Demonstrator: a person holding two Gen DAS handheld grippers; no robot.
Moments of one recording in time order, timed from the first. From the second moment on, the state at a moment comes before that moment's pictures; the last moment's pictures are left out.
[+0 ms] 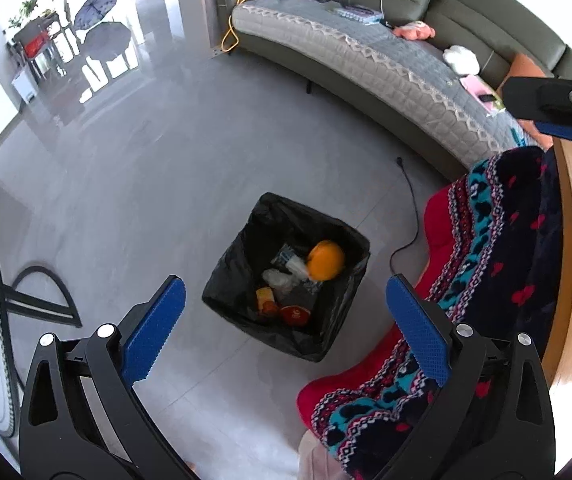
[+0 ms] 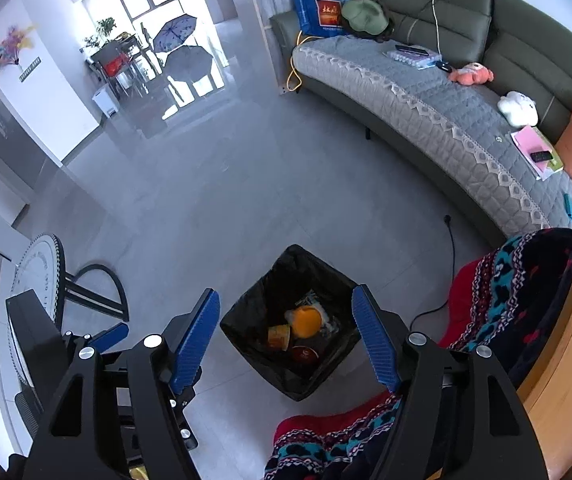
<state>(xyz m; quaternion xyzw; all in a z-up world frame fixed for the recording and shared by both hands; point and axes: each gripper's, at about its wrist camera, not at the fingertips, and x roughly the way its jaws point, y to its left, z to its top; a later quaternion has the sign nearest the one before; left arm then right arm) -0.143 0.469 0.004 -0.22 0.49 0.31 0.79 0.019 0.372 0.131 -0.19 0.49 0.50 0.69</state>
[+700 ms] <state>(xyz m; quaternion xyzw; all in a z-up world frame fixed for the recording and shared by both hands) -0.118 0.396 0.036 -0.17 0.48 0.24 0.82 0.034 0.269 0.157 -0.14 0.50 0.46 0.72</state>
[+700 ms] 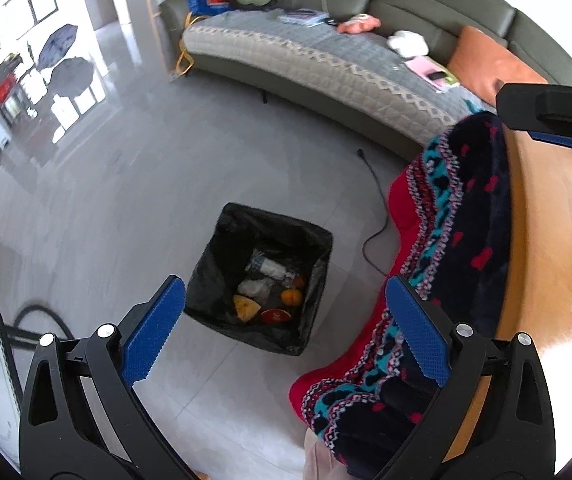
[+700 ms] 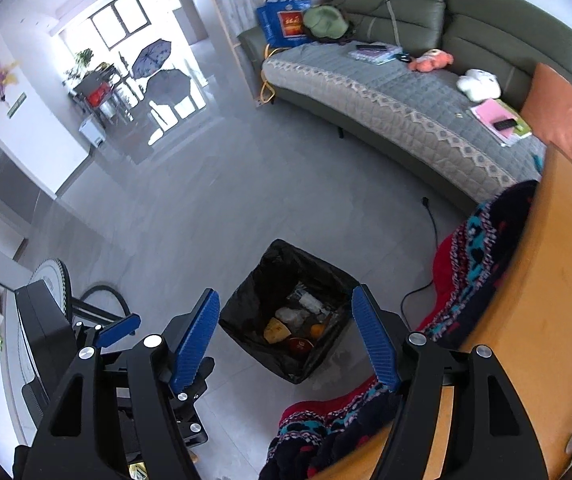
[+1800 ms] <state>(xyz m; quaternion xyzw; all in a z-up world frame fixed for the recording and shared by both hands) 0.013 0.097 0.065 -0.05 0.50 -0.01 0.87 0.122 -0.114 0.154 -0.01 0.51 0.20 0.84</state>
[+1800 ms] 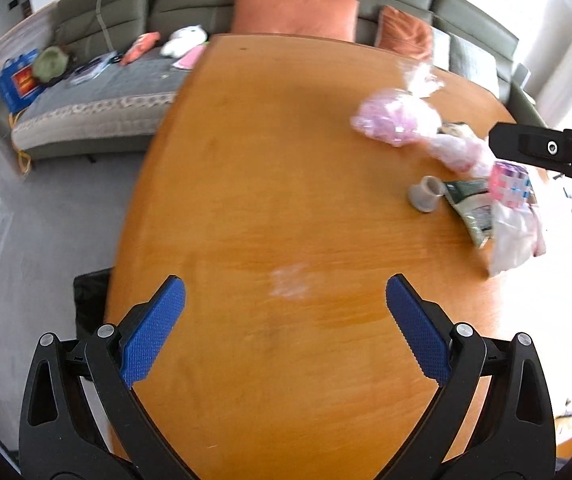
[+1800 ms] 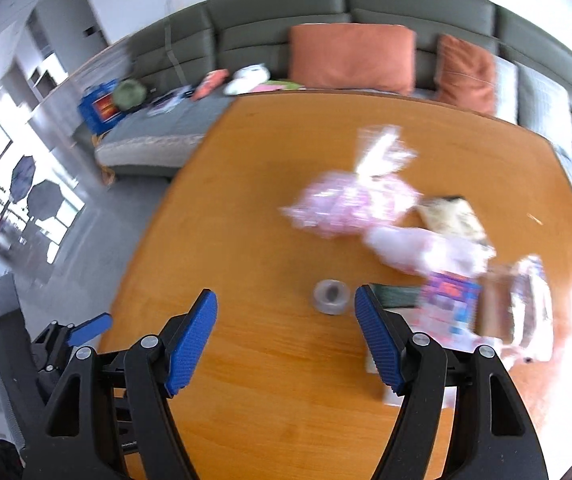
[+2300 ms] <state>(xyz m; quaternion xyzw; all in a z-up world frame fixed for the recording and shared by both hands) 0.055 0.029 0.066 0.00 0.51 -0.05 0.86 0.167 -0.173 0.098 -0.02 0.56 0.09 0.82</state>
